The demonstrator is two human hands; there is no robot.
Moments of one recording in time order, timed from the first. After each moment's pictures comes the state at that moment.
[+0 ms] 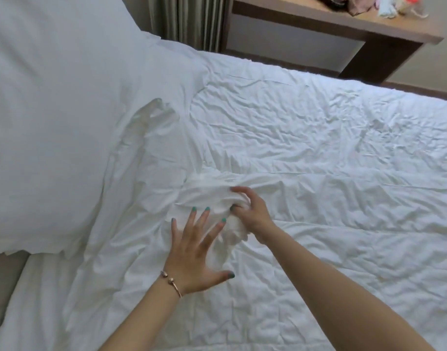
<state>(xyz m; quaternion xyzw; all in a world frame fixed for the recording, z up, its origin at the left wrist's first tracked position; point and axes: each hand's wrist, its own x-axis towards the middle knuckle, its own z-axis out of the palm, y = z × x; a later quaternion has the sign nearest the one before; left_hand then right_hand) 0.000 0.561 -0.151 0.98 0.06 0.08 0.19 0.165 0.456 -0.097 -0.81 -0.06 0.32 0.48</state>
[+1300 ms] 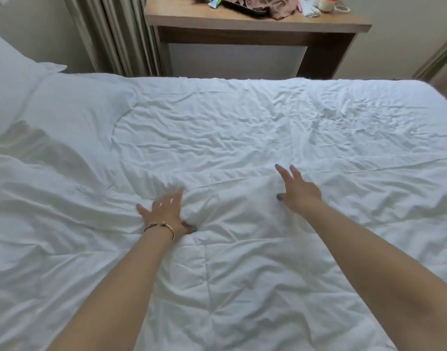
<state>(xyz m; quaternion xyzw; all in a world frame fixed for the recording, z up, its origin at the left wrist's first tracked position) 0.239 0.512 -0.212 0.94 0.24 -0.22 0.06 0.392 0.233 -0.162 -0.98 -0.13 0.18 -0.01</state>
